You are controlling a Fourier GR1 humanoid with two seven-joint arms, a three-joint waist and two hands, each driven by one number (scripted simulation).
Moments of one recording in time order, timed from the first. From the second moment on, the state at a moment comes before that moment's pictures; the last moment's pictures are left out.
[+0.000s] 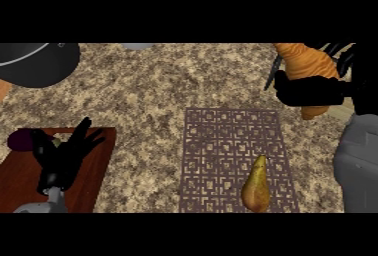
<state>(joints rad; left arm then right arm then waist) -0.02 0.24 0.00 -1.43 0.21 0.07 0.28 -0.75 -0.24 0.08 -1.90 0.86 0.21 1.07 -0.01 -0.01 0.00</state>
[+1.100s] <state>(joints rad) -0.03 0.23 0.01 -1.41 0.20 0.05 0.26 -1.13 -0.60 -0.32 -1.40 0.73 0.38 0.89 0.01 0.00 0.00</state>
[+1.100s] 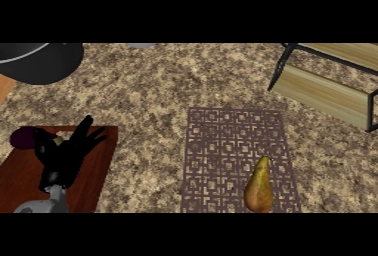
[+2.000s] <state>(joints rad) -0.06 0.22 0.02 -1.39 0.17 0.04 0.27 -1.16 -0.70 -0.30 -0.91 0.80 0.18 0.53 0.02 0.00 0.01</state>
